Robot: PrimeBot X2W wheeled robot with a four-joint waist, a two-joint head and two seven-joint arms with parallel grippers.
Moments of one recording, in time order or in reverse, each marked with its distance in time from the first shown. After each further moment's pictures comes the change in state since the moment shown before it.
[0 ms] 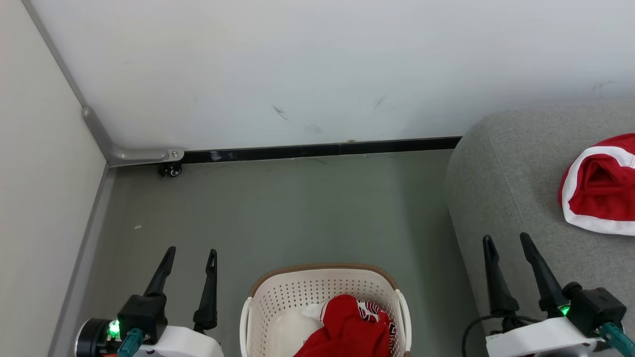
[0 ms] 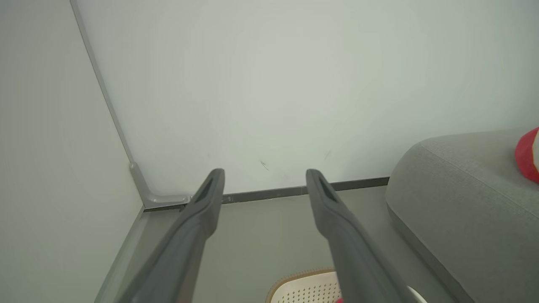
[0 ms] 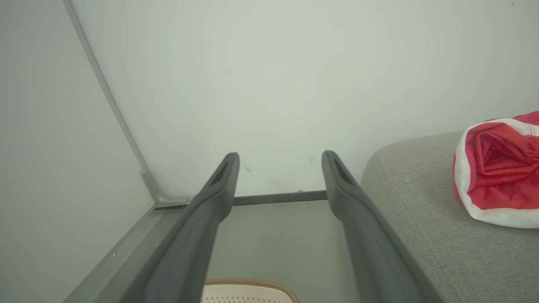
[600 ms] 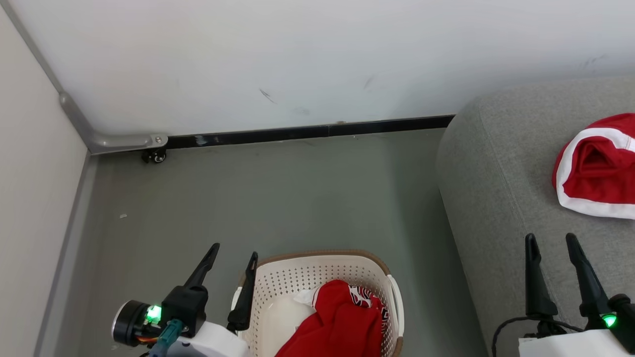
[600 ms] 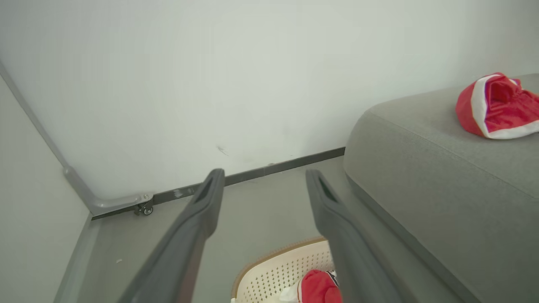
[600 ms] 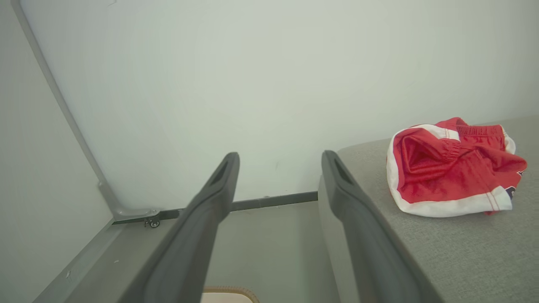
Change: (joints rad) left arm -0.058 -0.007 -0.097 0.067 0.040 -0.067 0.000; right arm 0.078 0.007 -0.112 -0.129 -0.032 0.000 -0.001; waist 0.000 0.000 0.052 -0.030
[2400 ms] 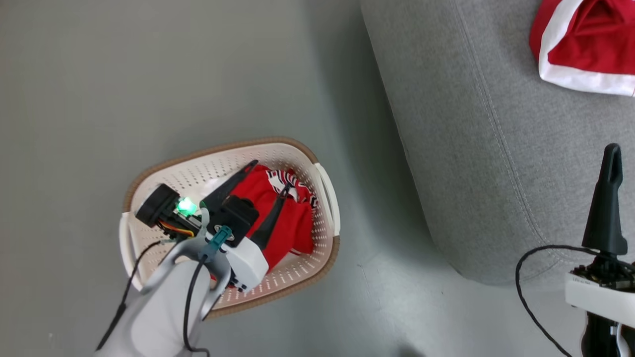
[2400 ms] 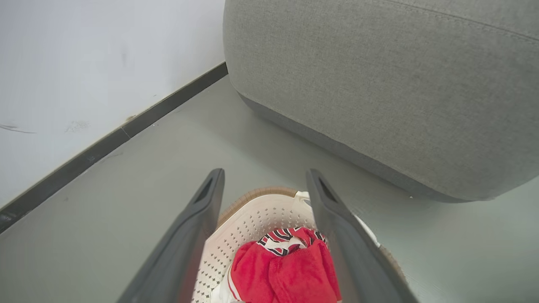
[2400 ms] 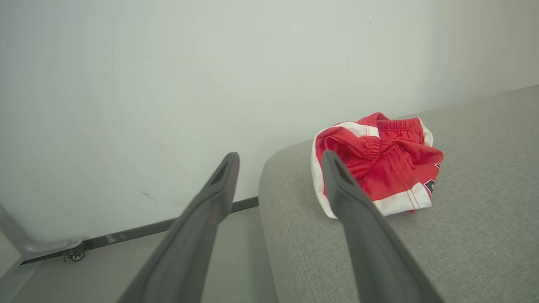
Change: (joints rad) left arm -0.439 0.023 -0.176 0.278 0.180 -0.132 0.006; right arm -0.113 0.004 -0.053 -0.323 0.150 0.000 0.000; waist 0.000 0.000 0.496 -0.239
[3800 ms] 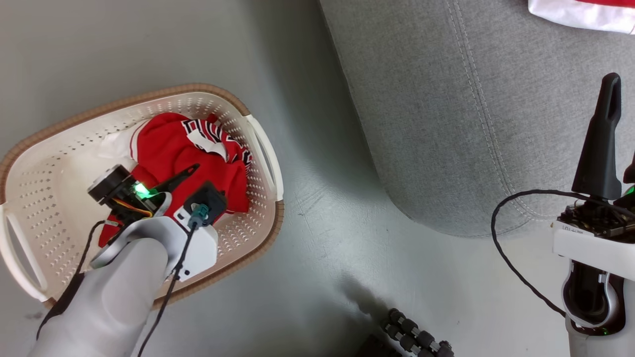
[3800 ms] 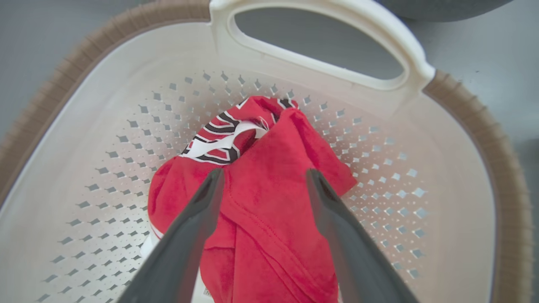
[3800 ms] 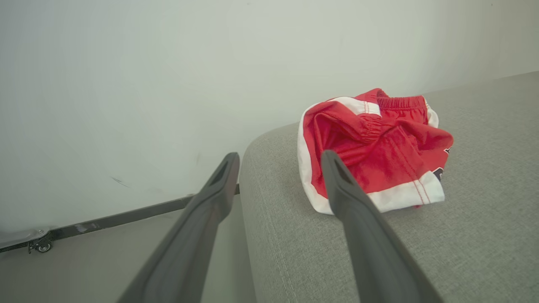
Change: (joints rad) left arm -0.185 0.117 -0.109 0.302 0.148 -0.033 0.106; right arm -0.206 0.000 0.084 0.018 0.089 0.000 0.000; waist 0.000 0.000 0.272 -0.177
